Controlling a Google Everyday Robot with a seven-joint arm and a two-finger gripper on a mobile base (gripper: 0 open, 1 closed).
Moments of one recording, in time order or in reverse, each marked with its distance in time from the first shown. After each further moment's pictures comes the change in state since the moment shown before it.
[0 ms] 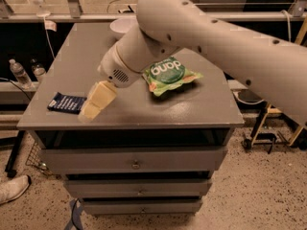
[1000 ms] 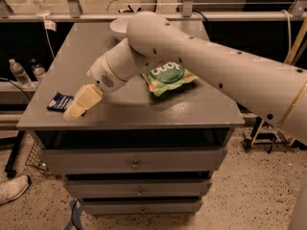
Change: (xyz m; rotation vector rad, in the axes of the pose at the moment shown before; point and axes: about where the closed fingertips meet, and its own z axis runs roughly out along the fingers) arm -0.013 -0.025 0.055 -0.034 -0.127 0.063
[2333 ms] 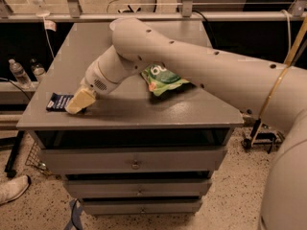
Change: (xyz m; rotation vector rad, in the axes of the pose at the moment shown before) arm 0.013 -0.024 0.034 0.061 0.086 -0.018
